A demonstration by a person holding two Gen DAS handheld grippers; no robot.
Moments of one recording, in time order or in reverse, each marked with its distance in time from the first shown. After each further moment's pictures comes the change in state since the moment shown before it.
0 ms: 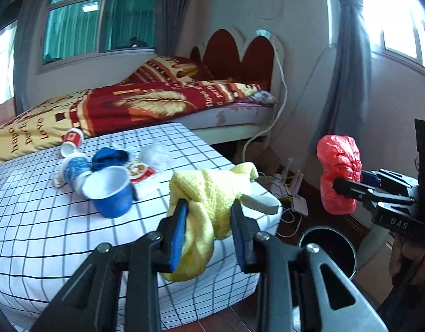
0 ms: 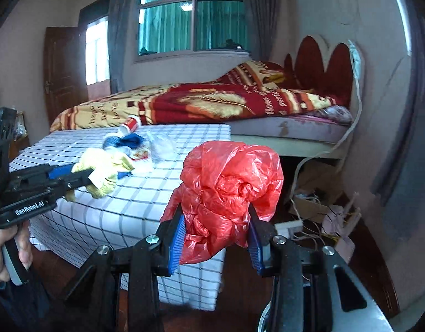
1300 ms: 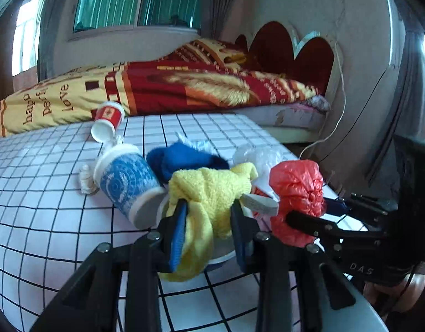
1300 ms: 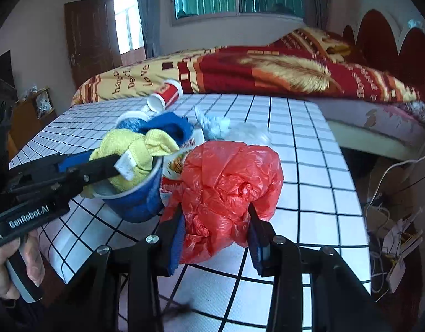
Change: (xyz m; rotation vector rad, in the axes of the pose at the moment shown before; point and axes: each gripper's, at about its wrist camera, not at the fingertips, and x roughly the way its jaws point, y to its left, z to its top) left arm 0.071 0.140 0.027 -0.161 0.046 0.116; right arm 0.215 0.118 0.065 -0.080 0.174 0.242
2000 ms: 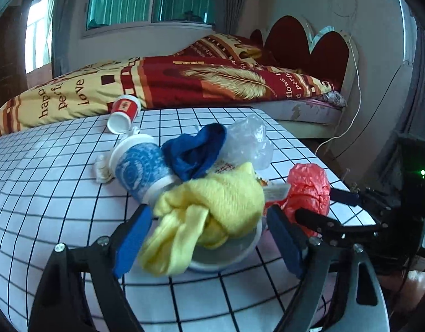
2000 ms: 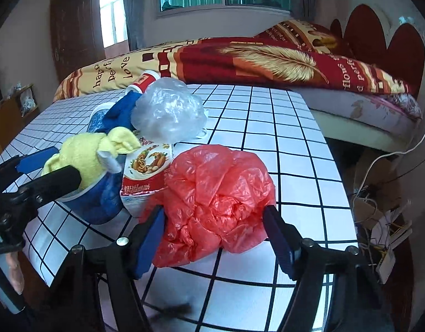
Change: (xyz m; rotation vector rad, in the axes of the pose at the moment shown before) left arm 0.011 -0.001 -0.008 -0.015 0.044 0.100; right arm 0.020 -0.016 -0.005 0.036 0.059 -0.069
